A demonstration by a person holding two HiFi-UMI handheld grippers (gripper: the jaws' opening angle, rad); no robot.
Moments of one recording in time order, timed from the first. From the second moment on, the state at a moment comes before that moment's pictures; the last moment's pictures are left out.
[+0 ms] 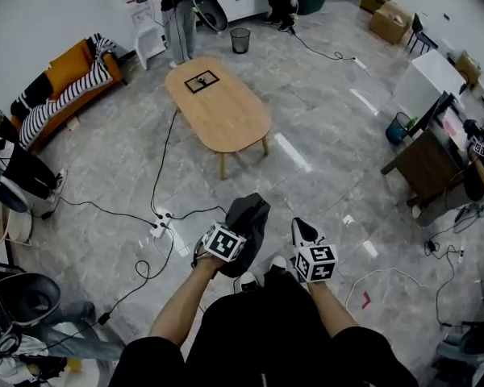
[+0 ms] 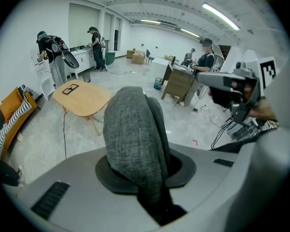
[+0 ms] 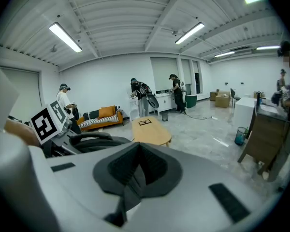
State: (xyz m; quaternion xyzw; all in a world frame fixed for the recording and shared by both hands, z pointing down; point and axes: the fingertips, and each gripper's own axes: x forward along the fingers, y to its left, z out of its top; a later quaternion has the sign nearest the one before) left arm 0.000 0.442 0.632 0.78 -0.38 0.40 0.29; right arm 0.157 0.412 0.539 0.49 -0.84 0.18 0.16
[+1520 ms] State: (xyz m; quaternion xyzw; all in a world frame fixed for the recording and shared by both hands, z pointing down) left arm 0.023 0.248 0.630 0.75 -0.42 0.41 0.31; right arm 0.165 0.186 0.549 0.40 -0.88 0.20 0.15
